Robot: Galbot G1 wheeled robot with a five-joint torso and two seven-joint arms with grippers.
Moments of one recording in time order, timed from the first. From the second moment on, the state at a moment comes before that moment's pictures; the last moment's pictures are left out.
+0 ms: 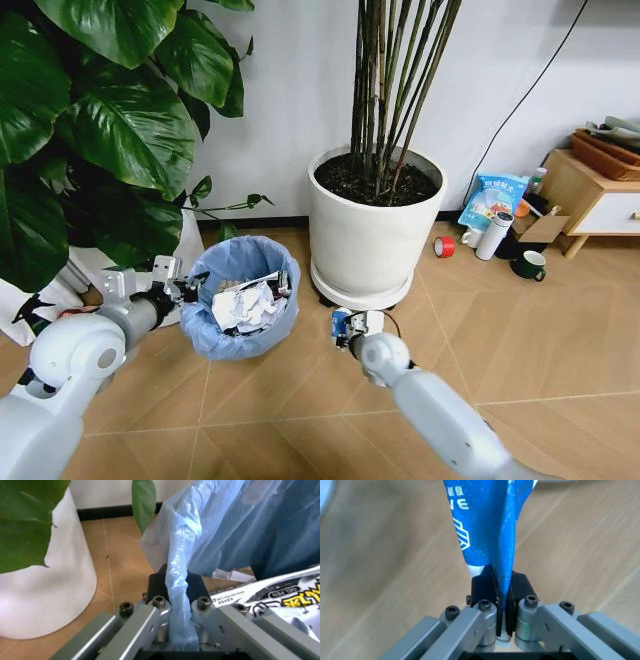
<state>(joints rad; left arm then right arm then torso) 1.17 -0.84 -0.57 -2.07 -0.88 0.74 -0.11 -0.88 1.17 -0.07 1.56 1.07 -0.55 0.47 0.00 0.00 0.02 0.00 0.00</state>
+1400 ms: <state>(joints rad) 0.89 -0.91 -0.21 -1.92 -0.89 0.74 -0.19 -0.85 0.90 0.03 2.22 1.14 -0.53 0.16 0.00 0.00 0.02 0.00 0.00</state>
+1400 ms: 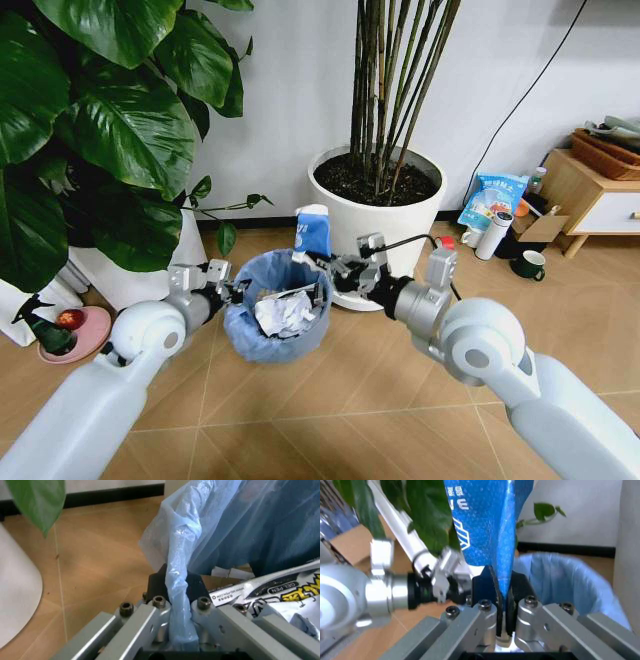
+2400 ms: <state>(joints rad) 0.90 -0.90 -0.23 -1.94 -0.90 0.74 -0.19 -0.81 0.91 -0.01 2.19 1.11 -0.56 0.16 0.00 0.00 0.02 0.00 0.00</state>
